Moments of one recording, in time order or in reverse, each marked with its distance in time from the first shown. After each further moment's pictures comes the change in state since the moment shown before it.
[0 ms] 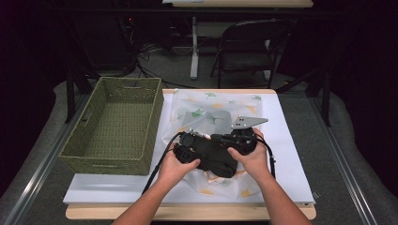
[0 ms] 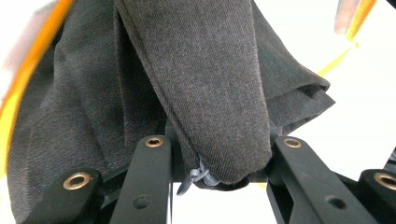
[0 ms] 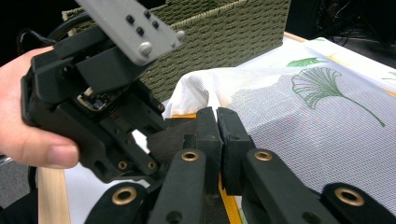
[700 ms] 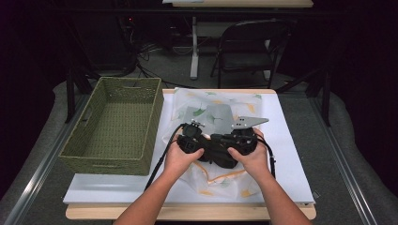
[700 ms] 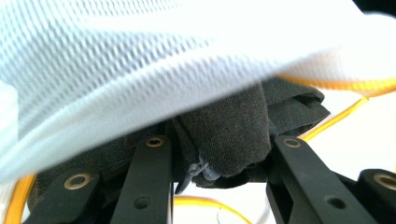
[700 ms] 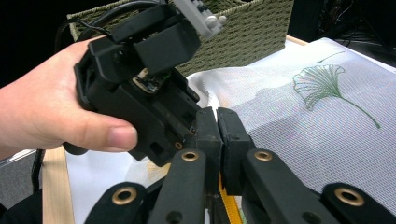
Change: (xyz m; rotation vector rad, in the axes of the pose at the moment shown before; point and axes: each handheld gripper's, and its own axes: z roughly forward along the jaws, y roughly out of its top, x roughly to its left) left arm 0.011 0.025 0.010 -0.041 0.011 -0.044; right arm 0.002 0.002 -0.002 -0.009 0.011 -0.001
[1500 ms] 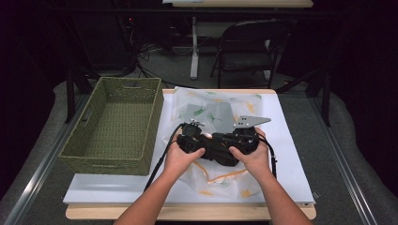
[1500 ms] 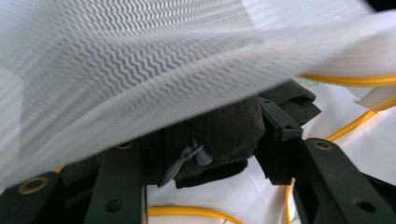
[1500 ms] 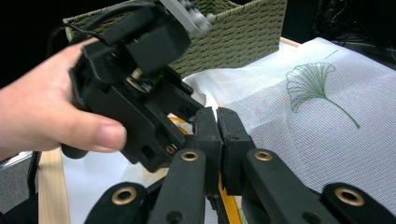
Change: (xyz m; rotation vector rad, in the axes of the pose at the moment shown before) left arm -0.001 -0.003 -0.005 -0.053 0.032 -0.014; right arm -0.003 0.000 -0.003 -0.011 -0.014 0.006
